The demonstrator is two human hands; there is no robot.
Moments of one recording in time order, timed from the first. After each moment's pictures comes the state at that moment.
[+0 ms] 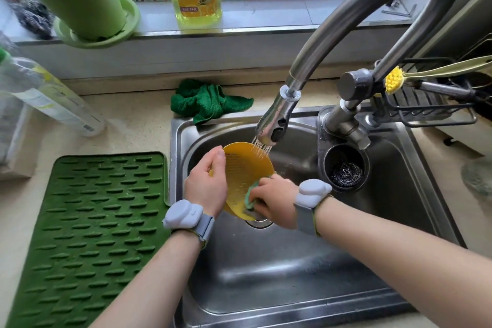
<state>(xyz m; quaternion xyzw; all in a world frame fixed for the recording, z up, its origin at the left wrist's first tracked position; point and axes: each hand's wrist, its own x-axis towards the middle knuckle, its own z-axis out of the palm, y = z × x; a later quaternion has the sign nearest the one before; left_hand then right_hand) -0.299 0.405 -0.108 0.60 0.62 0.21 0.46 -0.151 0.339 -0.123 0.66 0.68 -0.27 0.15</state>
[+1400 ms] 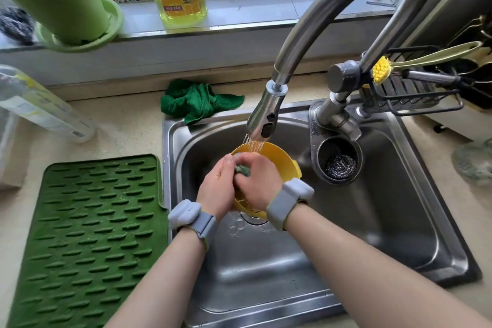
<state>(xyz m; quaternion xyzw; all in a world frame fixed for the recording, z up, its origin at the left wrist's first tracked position) -0.282 0.396 -0.128 0.55 0.57 0.15 0.59 -0.179 0.362 -0.129 0.77 0.48 -0.29 -0.32</state>
